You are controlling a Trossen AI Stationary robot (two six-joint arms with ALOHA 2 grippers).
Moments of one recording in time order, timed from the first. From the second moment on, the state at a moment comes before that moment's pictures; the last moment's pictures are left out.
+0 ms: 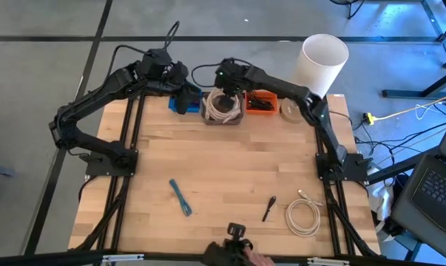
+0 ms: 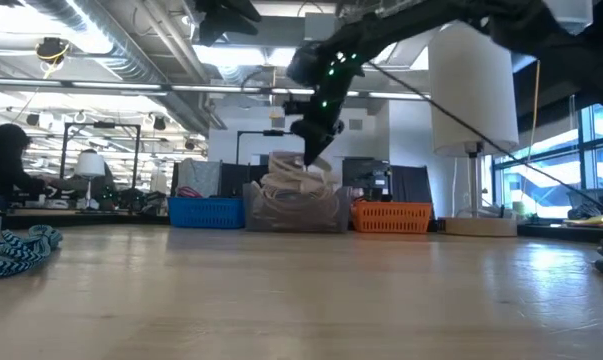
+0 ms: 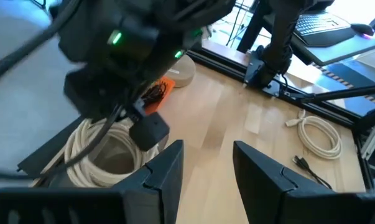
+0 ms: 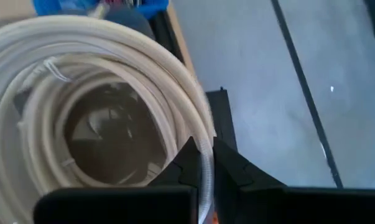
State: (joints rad) left arm 0.58 1.29 1.47 -0.72 0.32 -0.09; right arm -0.50 2.24 2.11 -0.89 0.23 -0.29
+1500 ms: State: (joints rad) left arm 0.58 1.29 1.47 -0.94 0.32 0.02; right arm -0.37 2.09 2.34 -1.48 0.20 0.08
